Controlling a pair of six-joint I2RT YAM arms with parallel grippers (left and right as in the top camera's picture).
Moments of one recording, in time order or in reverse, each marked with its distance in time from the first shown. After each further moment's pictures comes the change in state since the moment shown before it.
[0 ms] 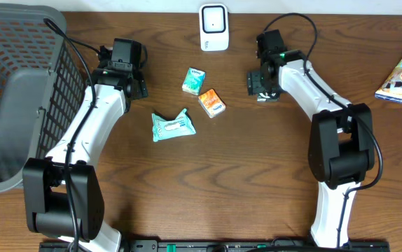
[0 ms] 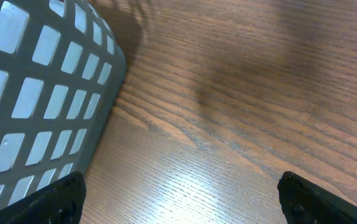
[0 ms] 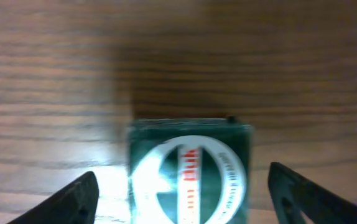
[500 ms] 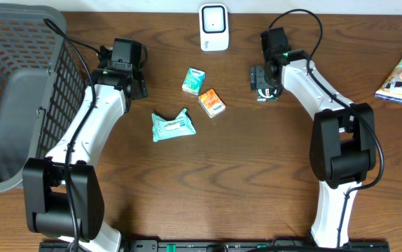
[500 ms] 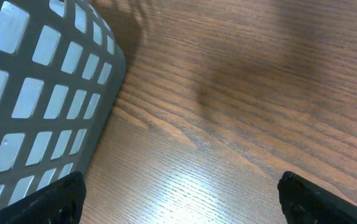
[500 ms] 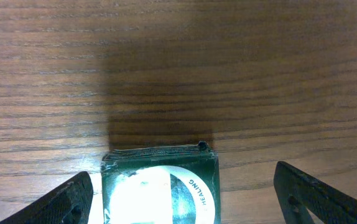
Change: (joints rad) left arm 0.000 0.000 0.000 0.000 0.000 0.000; right arm -0.011 0.002 -0.005 0.061 0.055 0.008
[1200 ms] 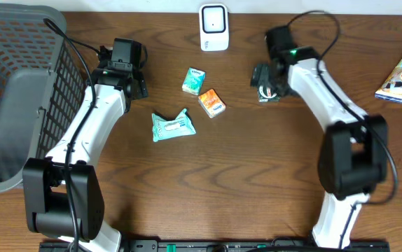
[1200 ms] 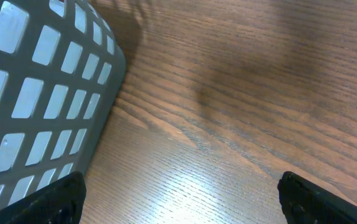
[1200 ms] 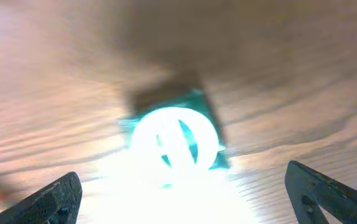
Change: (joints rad) left arm 0.000 0.000 0.000 0.000 0.000 0.000; right arm -0.002 -0.131 -0.005 -0.136 -0.061 0.297
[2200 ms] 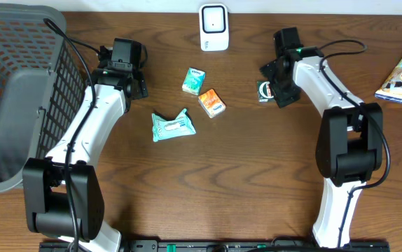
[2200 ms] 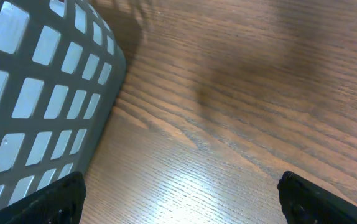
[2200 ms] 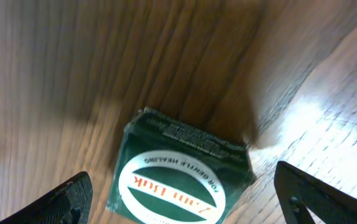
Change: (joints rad) left arm 0.000 0.000 0.000 0.000 0.000 0.000; right arm -0.065 0.136 0.028 0.003 -0.095 0.817
